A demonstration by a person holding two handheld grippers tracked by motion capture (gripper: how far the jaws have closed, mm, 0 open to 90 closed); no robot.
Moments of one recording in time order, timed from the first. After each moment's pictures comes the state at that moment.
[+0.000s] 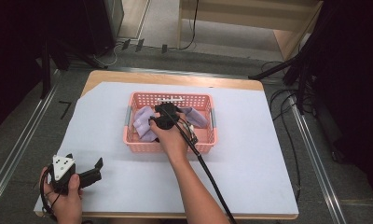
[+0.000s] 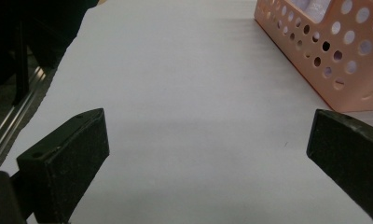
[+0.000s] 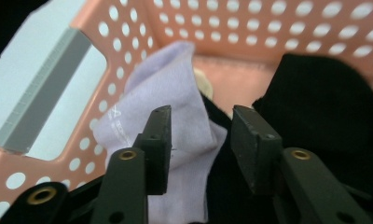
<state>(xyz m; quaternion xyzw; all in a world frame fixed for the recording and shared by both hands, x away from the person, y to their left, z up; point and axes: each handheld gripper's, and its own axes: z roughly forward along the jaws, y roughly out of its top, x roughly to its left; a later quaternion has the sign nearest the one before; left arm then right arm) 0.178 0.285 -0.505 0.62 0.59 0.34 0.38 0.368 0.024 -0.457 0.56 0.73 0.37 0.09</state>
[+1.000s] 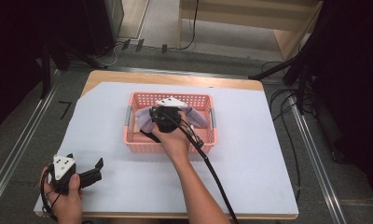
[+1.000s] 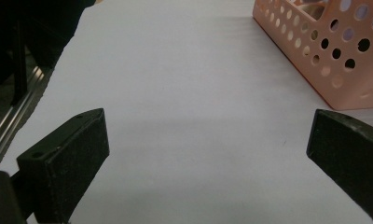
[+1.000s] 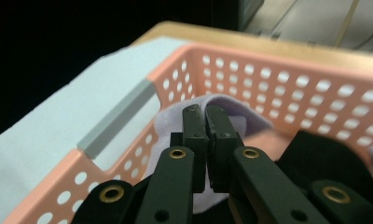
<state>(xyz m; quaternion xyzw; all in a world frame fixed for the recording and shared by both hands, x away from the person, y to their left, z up) 0.179 0.285 -0.505 0.63 0.59 0.34 0.38 0.347 0.012 -0.441 0.44 0.73 0.50 0.15</state>
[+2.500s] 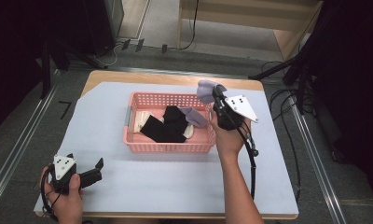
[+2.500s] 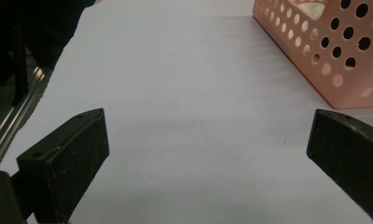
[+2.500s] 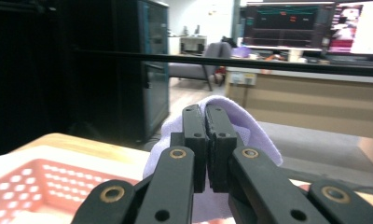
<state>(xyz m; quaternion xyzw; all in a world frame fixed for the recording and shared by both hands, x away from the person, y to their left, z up) 0.179 0.284 -0.505 0.63 0.59 0.34 0.38 0.332 -0.145 -0.401 0.43 0.58 0.57 0.39</state>
